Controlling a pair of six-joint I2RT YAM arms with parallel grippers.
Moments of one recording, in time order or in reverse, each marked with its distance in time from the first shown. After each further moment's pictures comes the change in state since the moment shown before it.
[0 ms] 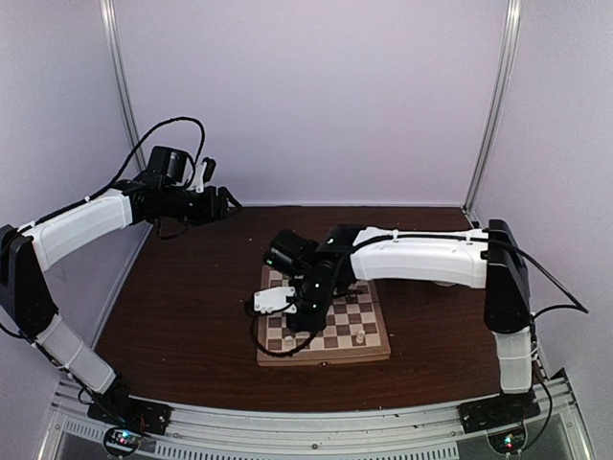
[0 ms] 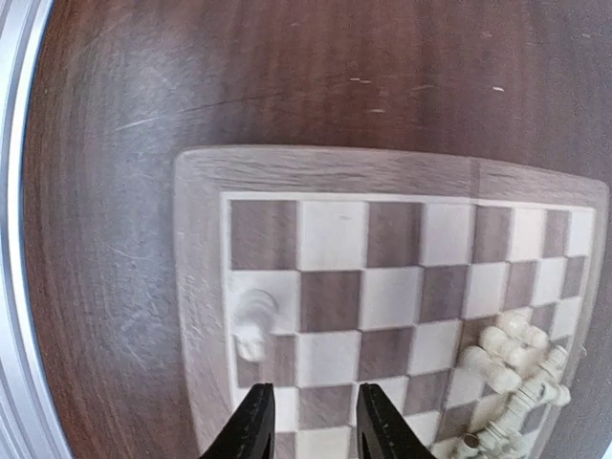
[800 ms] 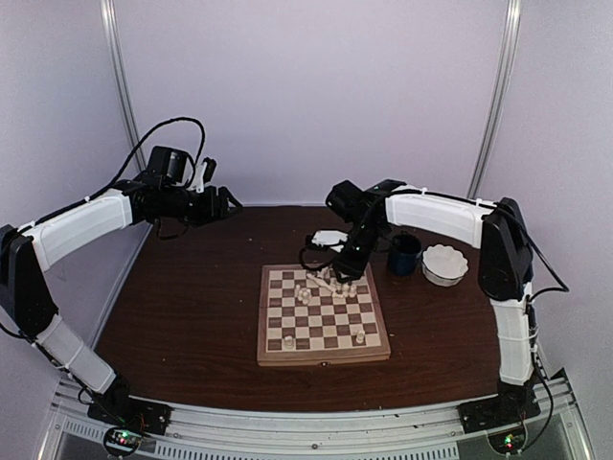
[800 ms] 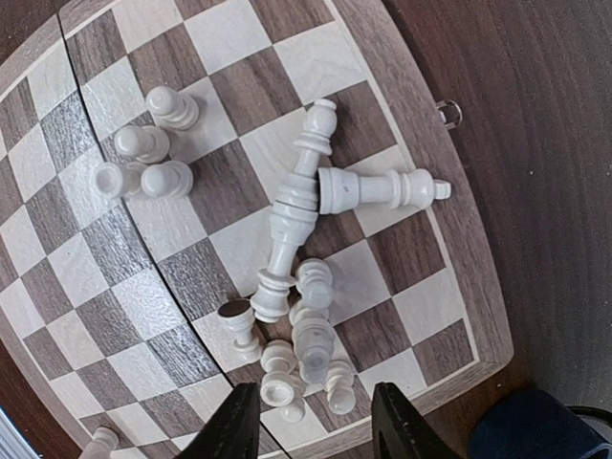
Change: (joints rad) left arm 0.000 0.000 0.000 0.000 0.015 -0.009; right arm -0.409 0.014 0.081 -0.108 -0.042 0.107
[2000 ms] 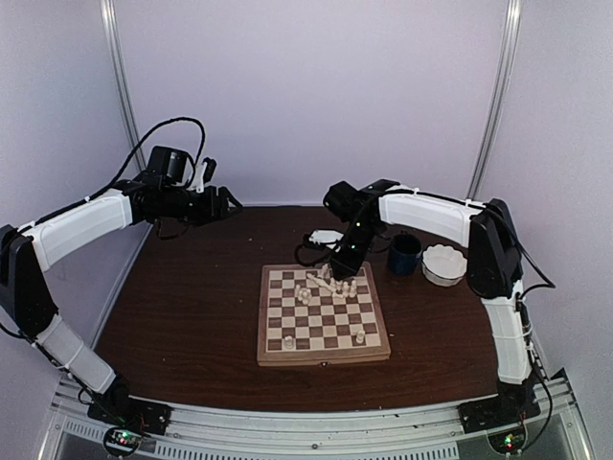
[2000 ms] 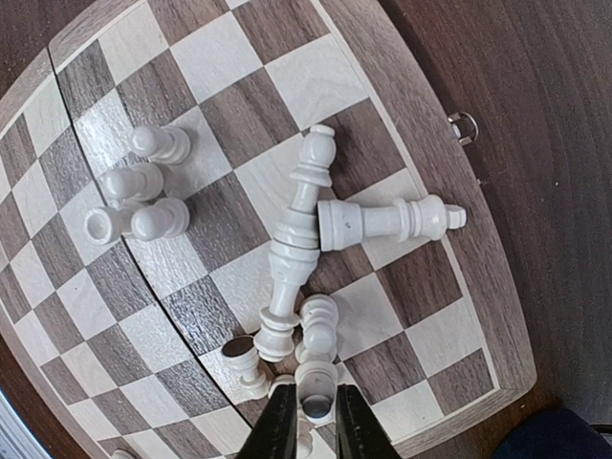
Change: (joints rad) left arm 0.000 0.000 0.000 0.000 0.002 0.000; right arm -0.017 0.087 0.091 -0.041 -0.078 0.051
